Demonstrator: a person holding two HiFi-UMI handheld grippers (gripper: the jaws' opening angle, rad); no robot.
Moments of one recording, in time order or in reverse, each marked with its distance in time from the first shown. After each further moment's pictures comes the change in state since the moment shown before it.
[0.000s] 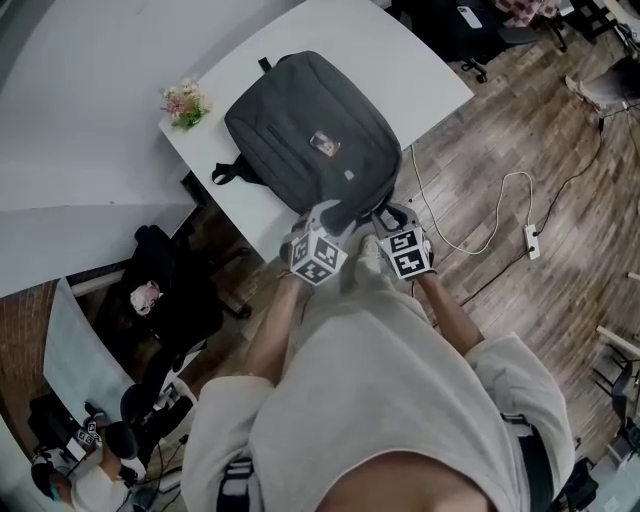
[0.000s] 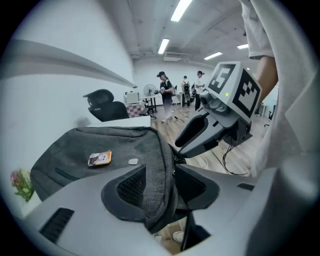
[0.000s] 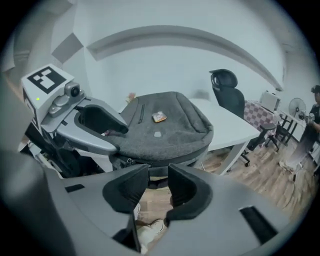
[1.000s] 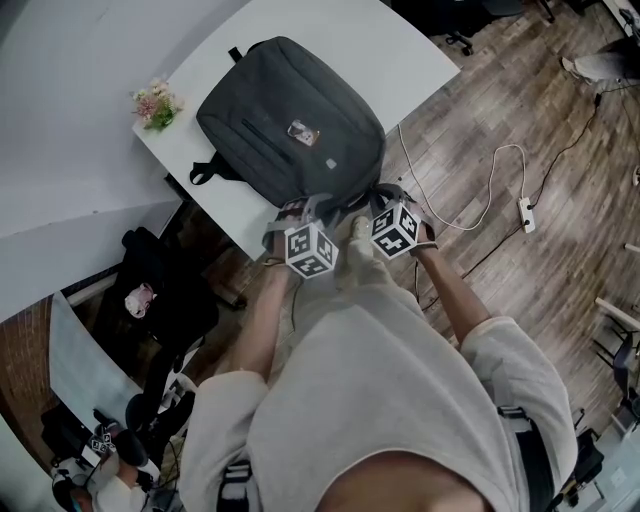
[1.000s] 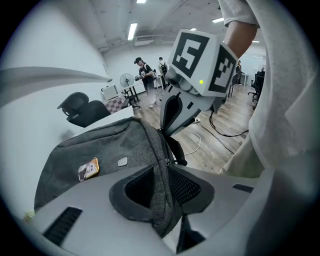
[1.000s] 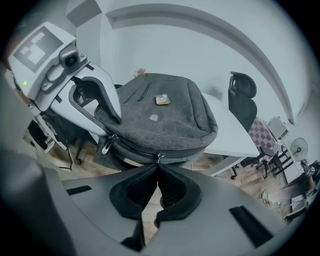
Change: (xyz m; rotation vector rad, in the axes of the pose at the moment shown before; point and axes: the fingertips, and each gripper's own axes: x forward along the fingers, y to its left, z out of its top) left arm 0.023 -0.011 -0.015 0.297 0.174 -0.072; right arm 0.017 -0.030 -0.015 -0.292 0.198 -0.051
